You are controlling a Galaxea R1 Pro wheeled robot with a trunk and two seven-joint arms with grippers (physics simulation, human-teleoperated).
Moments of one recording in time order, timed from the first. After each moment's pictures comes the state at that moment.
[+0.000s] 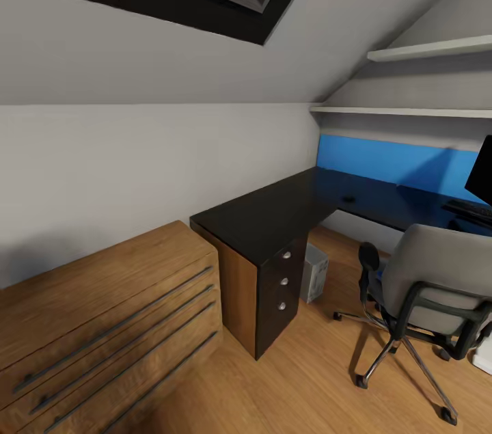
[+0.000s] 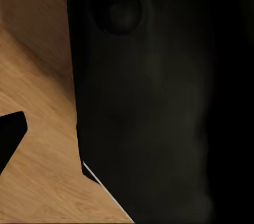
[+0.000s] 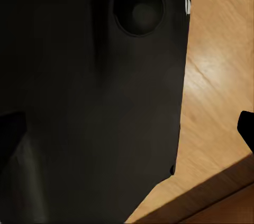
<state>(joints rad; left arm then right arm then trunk) 0.00 0.00 0.00 0.00 0.00 0.00 0.00 0.00 0.00 0.00 0.00 0.00 0.00 0.00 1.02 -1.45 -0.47</state>
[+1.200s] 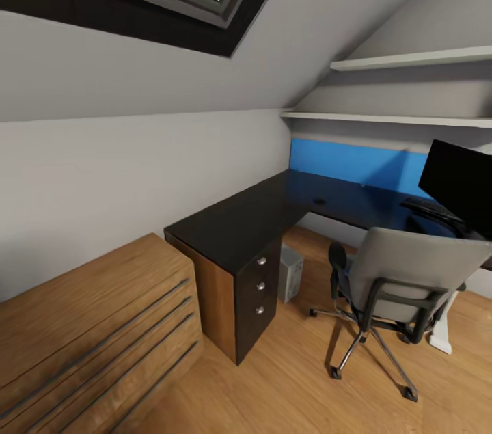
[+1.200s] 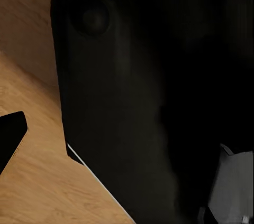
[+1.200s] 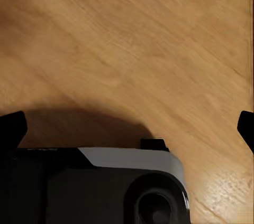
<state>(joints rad) 0.00 -0.03 0.00 -0.03 0.00 0.01 0.00 -0.01 0.03 -0.01 -0.12 -0.01 -0.46 -0.01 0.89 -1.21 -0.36</state>
